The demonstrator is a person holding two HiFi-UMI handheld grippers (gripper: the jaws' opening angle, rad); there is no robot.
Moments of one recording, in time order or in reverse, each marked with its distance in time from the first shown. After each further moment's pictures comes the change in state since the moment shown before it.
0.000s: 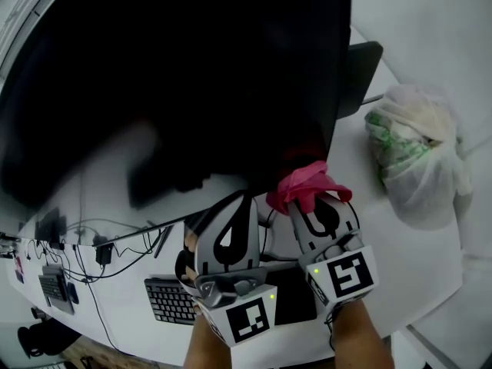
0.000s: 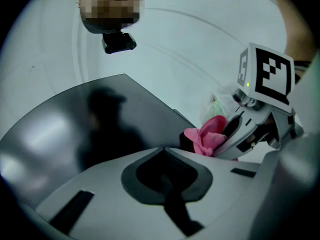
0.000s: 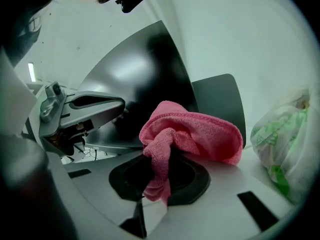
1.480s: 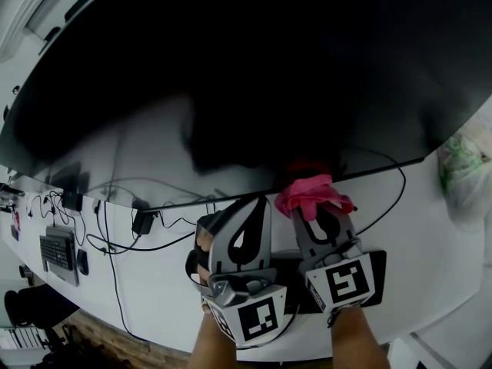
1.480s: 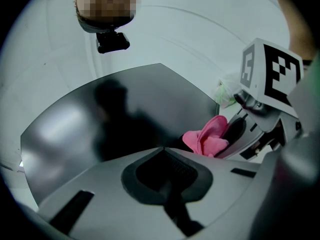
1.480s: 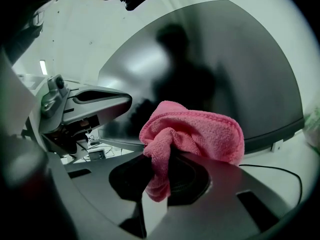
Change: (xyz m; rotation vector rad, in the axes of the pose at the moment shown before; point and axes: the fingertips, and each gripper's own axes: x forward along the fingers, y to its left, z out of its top) left arm -0.119 0.099 -0.124 -0.029 0.116 0.089; right arm 0.075 0.196 -0.022 -0.056 0.048 0.138
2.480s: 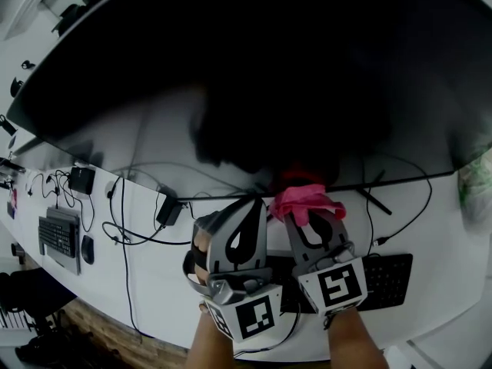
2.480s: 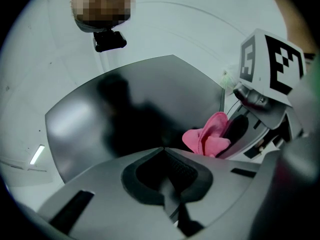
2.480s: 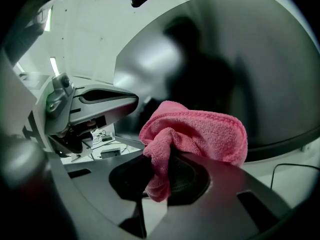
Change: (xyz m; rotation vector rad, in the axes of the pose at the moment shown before) left arm -0.049 0.061 -0.077 0.002 0.074 0.065; right arm 0.056 0.101 0.000 -0.038 0.017 0.105
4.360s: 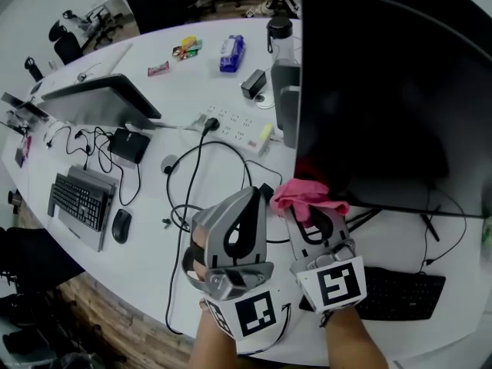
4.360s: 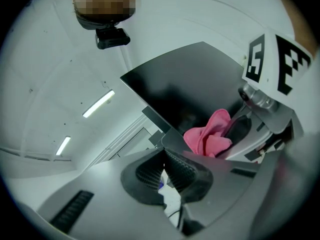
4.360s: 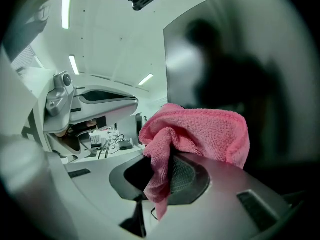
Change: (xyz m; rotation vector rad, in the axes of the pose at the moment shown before) left arm -0.091 0.160 -0.132 -0.038 0.138 0.208; right arm 0.122 0.180 0.043 -0.099 -0.042 0.179
